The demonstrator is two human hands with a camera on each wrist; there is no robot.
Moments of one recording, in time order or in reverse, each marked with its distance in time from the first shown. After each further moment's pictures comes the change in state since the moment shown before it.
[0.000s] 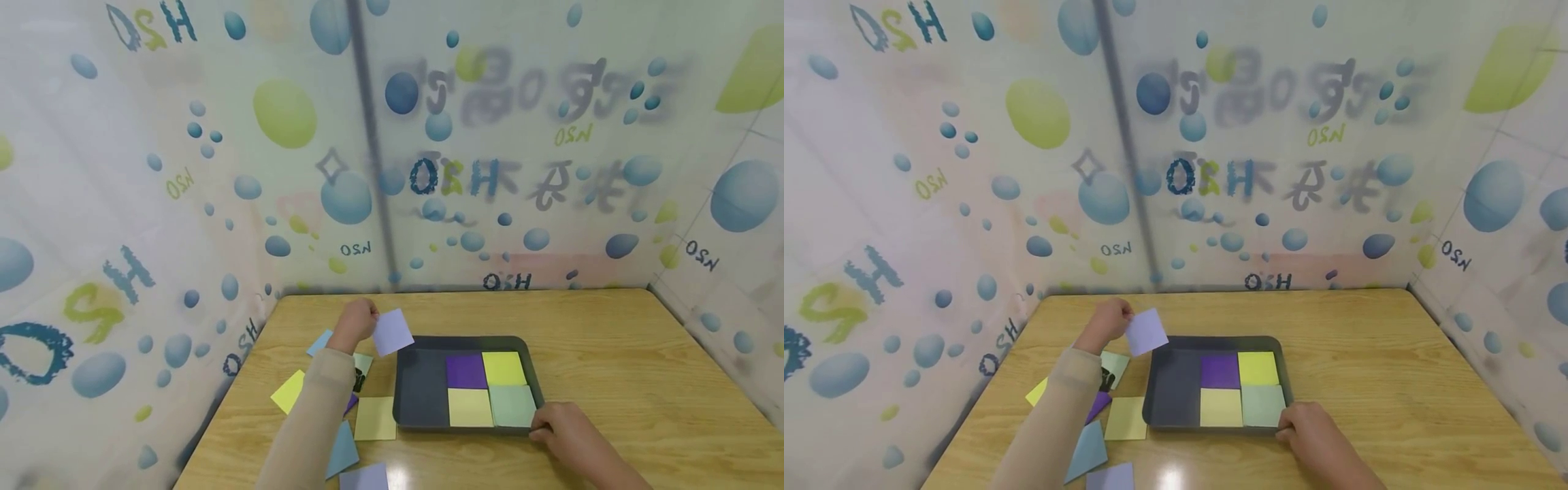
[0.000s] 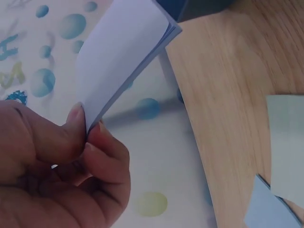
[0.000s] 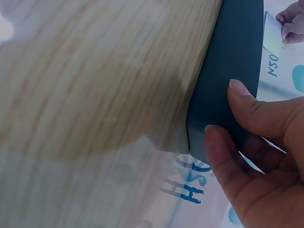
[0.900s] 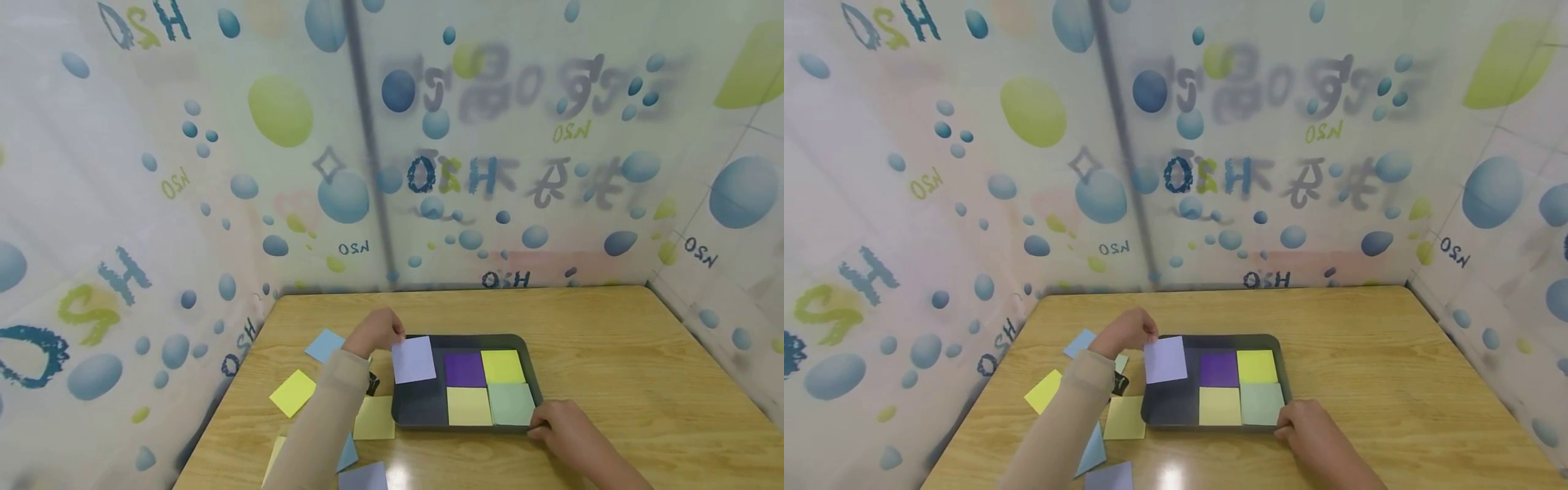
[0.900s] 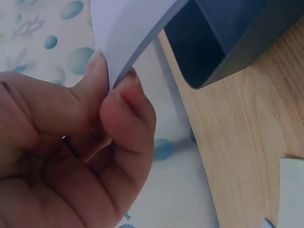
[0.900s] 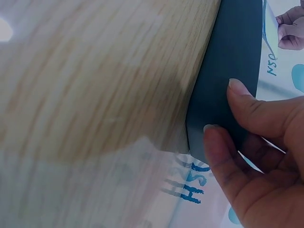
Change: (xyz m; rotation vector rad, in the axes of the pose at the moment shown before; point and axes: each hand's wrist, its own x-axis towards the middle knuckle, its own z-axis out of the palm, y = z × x) left_hand -0.016 0.031 0.013 -0.018 -0.228 0.214; right_hand -0.001 0.003 0.000 -0.006 0.033 -0.027
